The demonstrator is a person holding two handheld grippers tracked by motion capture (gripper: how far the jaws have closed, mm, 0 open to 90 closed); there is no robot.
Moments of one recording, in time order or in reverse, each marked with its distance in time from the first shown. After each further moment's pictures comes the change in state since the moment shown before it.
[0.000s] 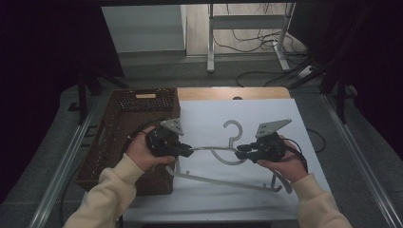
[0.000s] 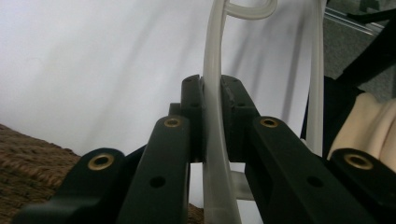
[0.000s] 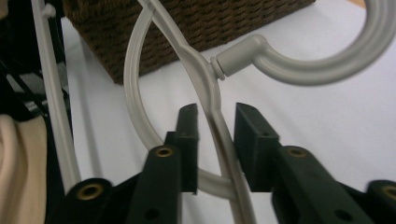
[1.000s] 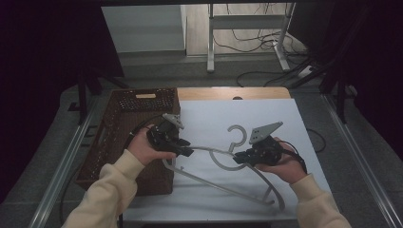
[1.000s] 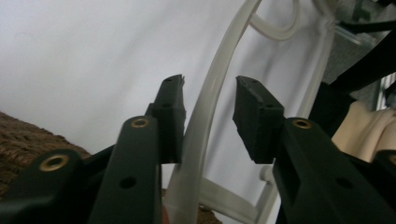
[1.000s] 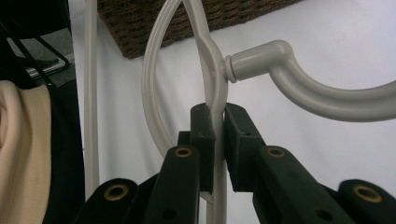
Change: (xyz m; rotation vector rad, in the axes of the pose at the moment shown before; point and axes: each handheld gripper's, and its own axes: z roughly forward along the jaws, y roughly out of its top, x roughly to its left) left arm 0.019 0.001 0.010 0.054 -0.045 -0.094; right arm 0.012 0.004 0.008 0.110 0.023 -0.079
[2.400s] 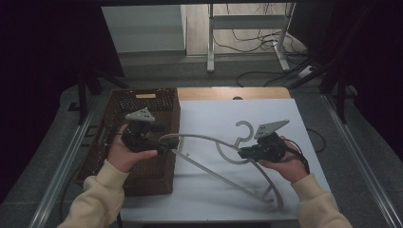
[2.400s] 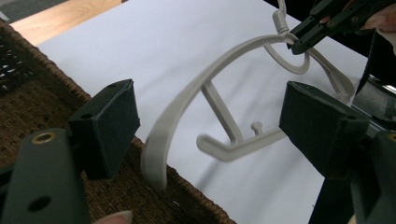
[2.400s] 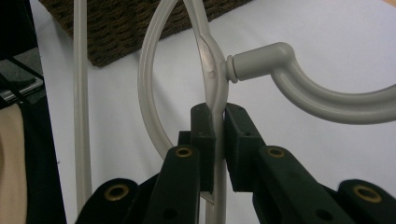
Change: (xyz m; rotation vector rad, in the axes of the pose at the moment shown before) left arm -0.003 -0.040 -0.043 -0.322 0.167 -0.175; right arm -0.013 -0.009 -0.005 -0.024 -0.084 0.089
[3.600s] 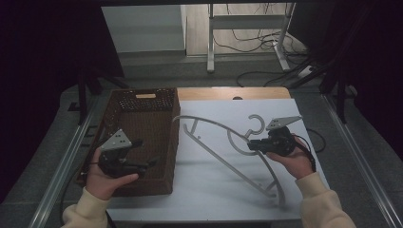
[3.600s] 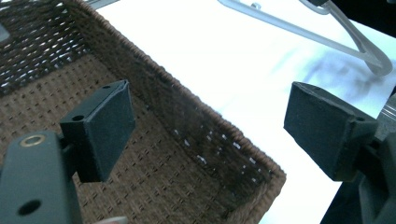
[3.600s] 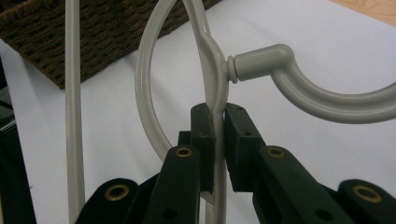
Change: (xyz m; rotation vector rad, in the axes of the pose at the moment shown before) left arm -0.019 -0.063 -0.037 -0.076 0.168 0.009; right arm -0.026 -0.012 -0.015 -0.061 -0.083 0.126
